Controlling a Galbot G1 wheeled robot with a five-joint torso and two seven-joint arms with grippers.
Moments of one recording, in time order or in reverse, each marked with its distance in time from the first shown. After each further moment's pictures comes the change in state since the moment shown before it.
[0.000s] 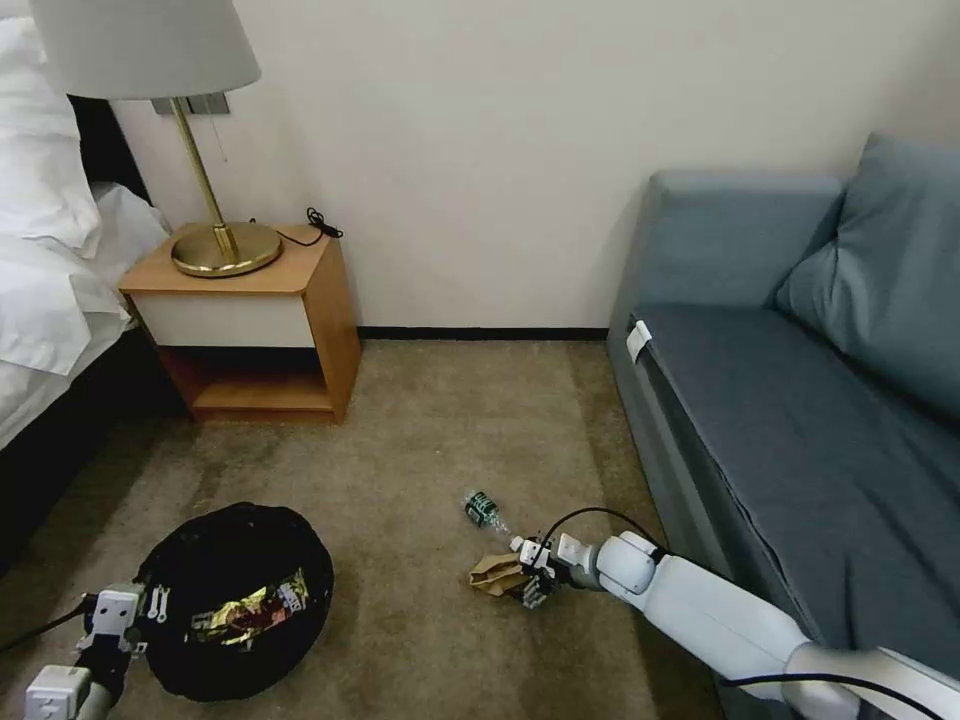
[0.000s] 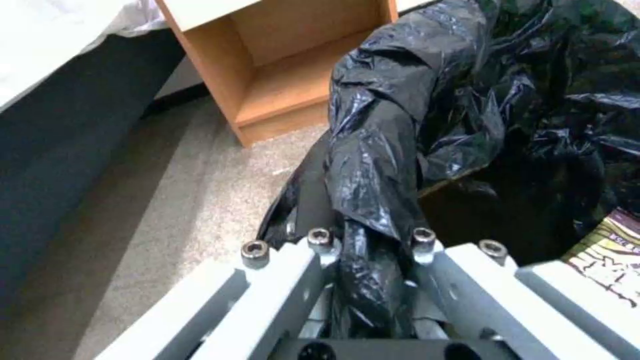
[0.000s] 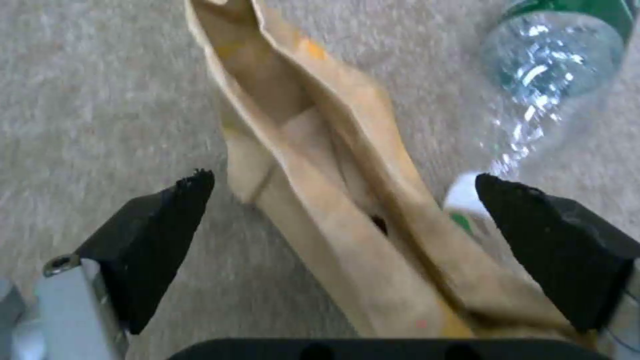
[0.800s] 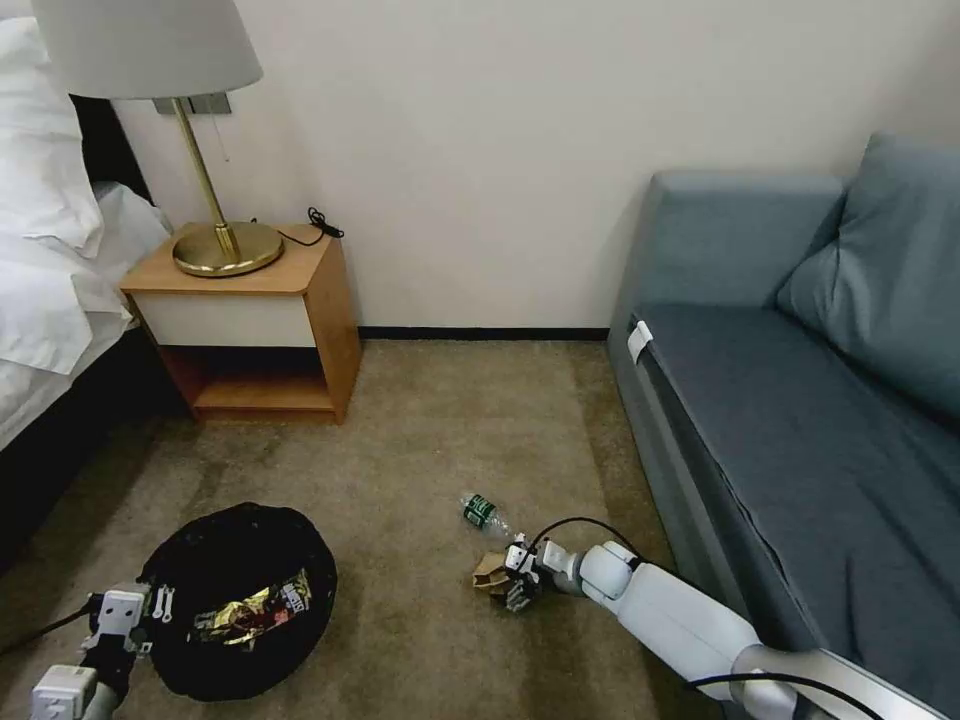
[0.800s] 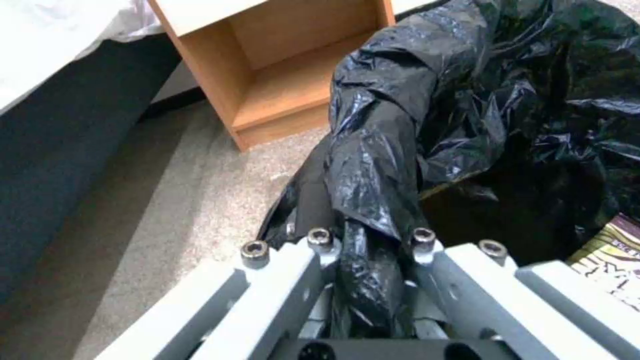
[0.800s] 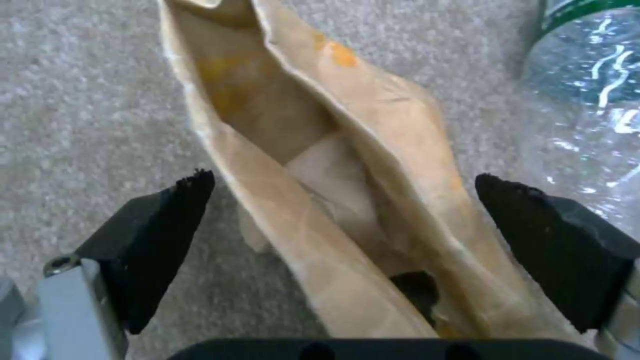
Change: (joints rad) left arm -0.016 0.005 0.009 0.000 0.006 0.009 -0.001; right arm -0.015 0.100 0.055 -0.158 -0.052 0.099 -0.015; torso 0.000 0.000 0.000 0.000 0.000
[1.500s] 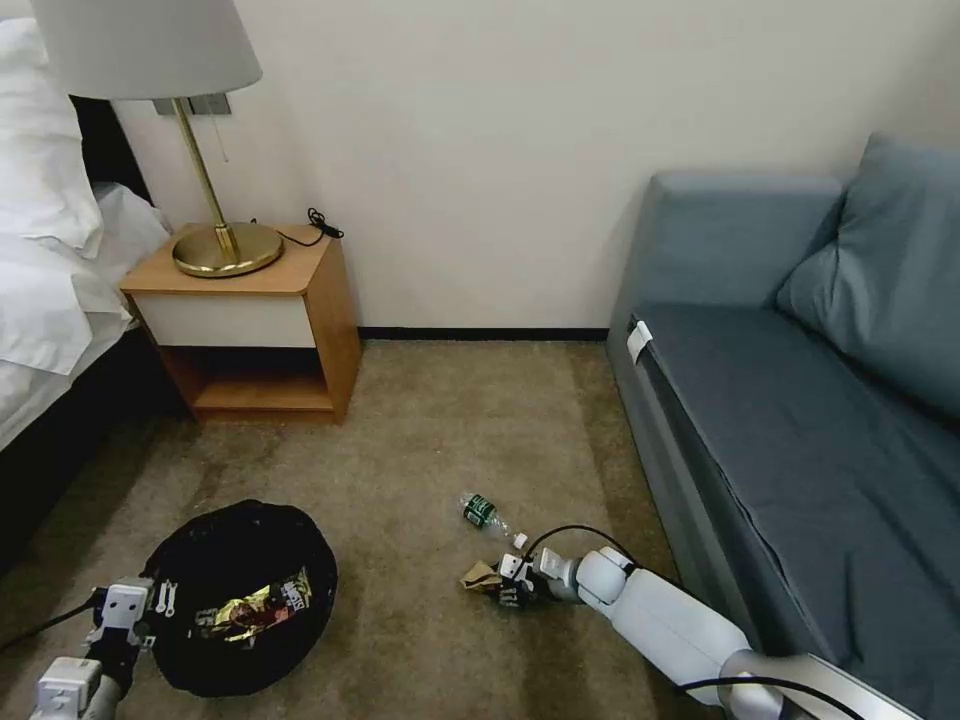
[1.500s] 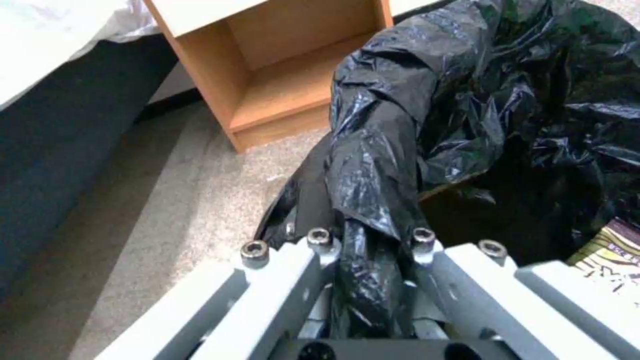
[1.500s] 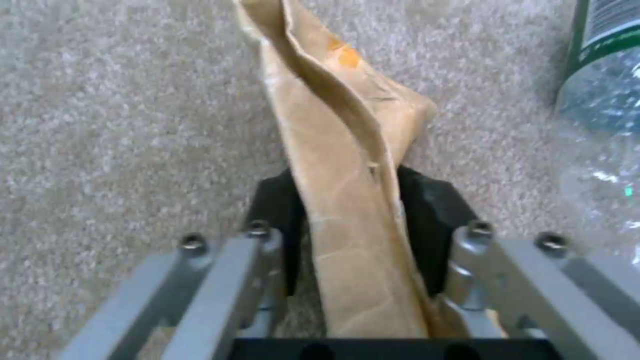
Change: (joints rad) left arm -0.011 0.000 0.007 0.004 0.001 0.006 0.001; right arm -0.011 0.022 0.038 -0.025 -0.022 0.050 -0.045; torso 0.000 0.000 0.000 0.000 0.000
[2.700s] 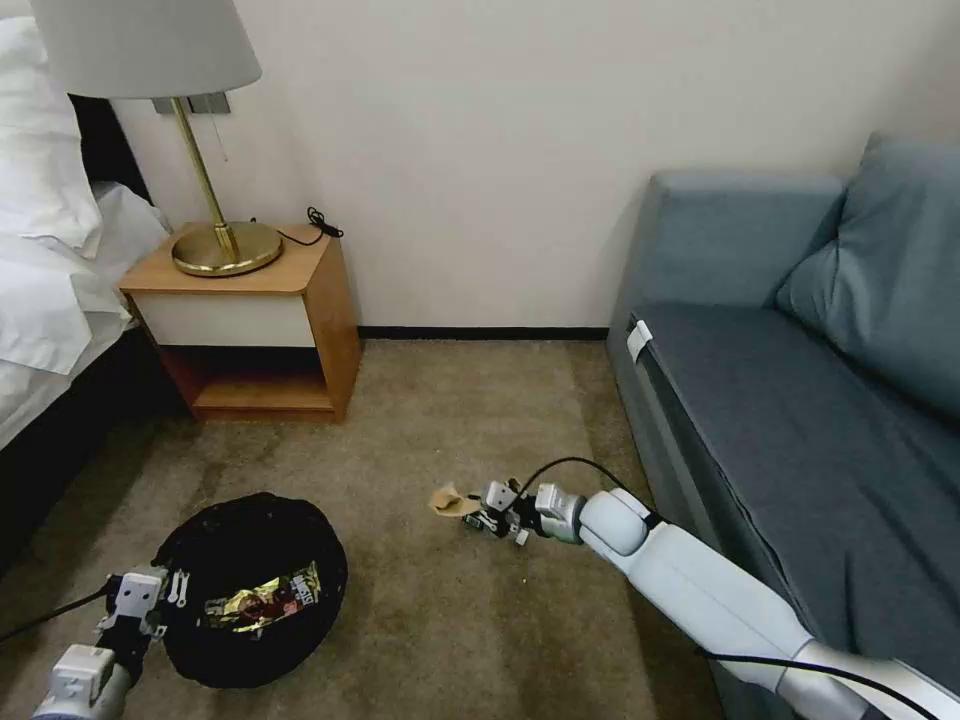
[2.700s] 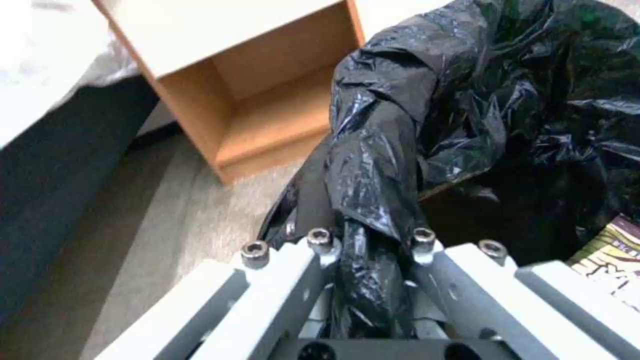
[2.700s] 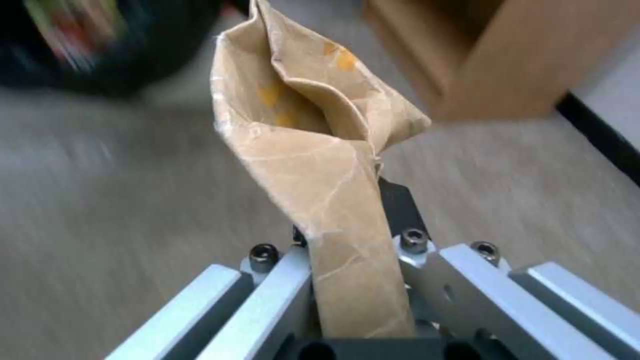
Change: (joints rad) left arm -0.046 0.032 0.046 -0.045 0.024 0.031 -0.008; right arm 0.021 -0.176 0.069 0.616 0.230 -0.109 0.003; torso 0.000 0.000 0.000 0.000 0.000
